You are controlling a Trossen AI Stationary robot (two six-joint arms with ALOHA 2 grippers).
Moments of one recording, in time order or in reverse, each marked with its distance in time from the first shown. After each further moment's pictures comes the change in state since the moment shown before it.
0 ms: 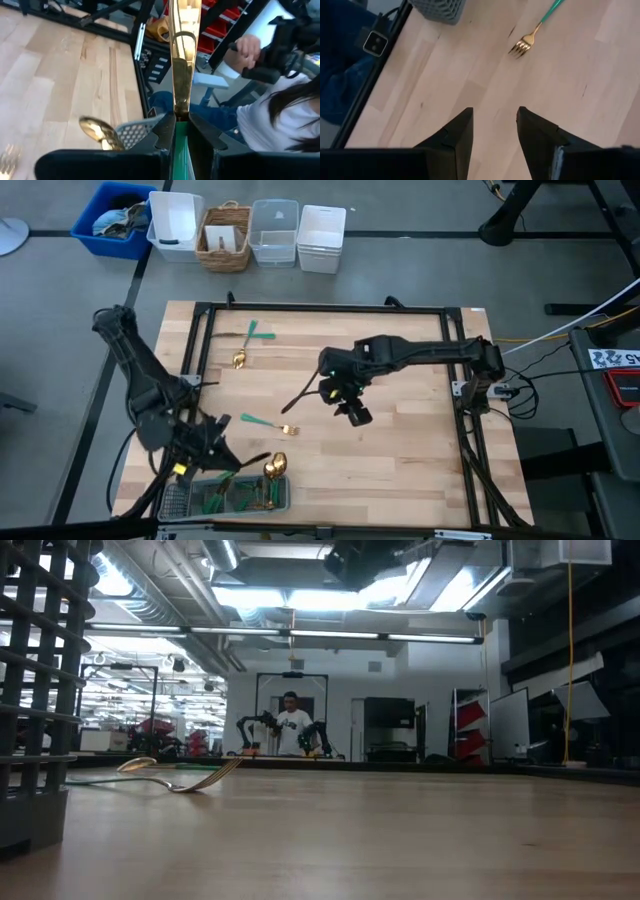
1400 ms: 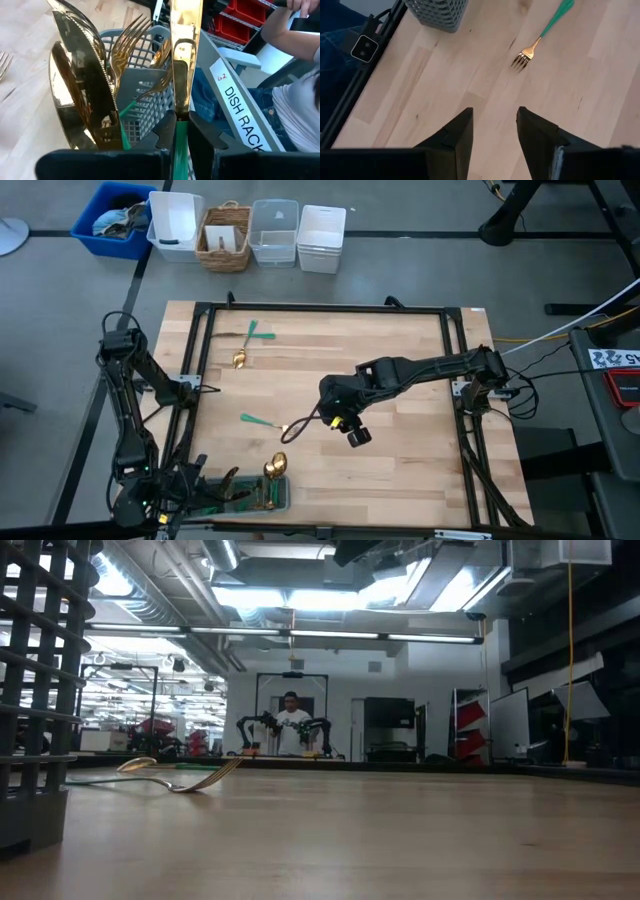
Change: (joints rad) left arm -0.446 0.423 -0.001 0.022 -0.488 -0.450; right arm 0.146 0.000 0.000 0.067 0.183 0.084
